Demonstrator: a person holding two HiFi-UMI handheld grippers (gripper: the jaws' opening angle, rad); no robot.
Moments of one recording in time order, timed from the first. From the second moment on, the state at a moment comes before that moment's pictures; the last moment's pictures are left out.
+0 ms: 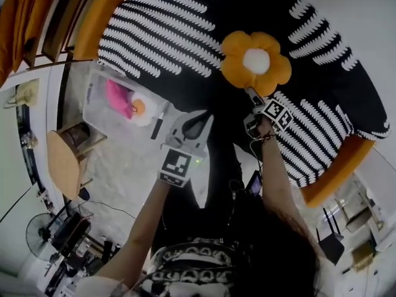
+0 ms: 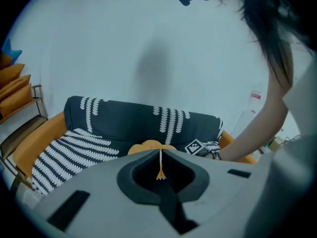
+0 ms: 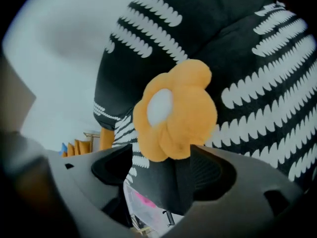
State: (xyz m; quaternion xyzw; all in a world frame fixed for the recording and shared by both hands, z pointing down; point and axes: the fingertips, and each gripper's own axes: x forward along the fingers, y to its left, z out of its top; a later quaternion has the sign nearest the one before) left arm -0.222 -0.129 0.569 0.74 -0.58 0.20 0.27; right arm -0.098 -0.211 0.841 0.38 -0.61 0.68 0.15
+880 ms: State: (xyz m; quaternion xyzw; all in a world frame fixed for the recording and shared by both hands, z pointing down) left arm -0.273 -0.081 0.539 0.71 -0.63 0.15 0.26; right arm -0.125 -0.212 0.764 0.33 -0.66 0.66 0.13
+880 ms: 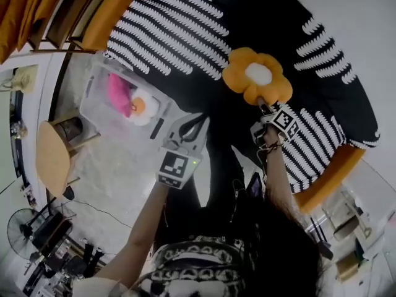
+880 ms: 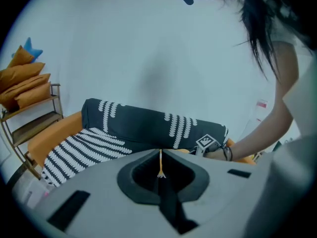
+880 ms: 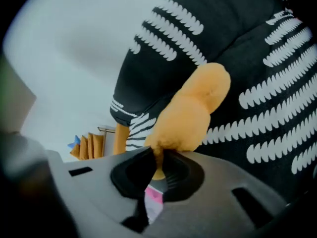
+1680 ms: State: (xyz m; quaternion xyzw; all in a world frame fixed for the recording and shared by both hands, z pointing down) left arm -0.527 0.341 0.506 0.50 -0.81 0.11 0.28; right arm -0.469 0.133 0.598 0.07 -0.75 0.62 0.23
